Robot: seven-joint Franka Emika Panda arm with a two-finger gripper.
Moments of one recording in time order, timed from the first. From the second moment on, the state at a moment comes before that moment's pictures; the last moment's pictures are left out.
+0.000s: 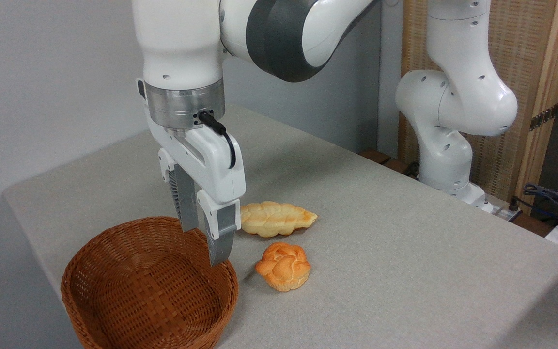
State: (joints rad) arm 0.10 0.09 -0.05 -1.69 -0.10 1.88 0.93
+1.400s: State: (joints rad) arm 0.10 0.09 -0.05 -1.69 -0.10 1.88 0.93
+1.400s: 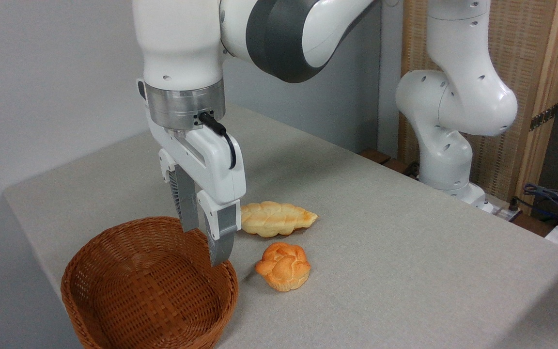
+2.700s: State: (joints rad) arm 0.10 -0.03 -0.05 -2.04 -0.04 1.81 1.02
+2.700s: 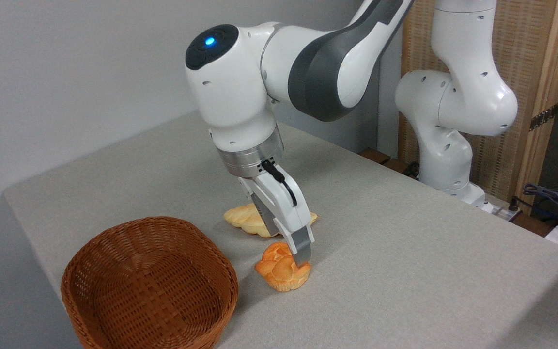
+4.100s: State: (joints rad) arm 0.10 -0.02 -0.06 -2.10 0.01 1.89 1.03
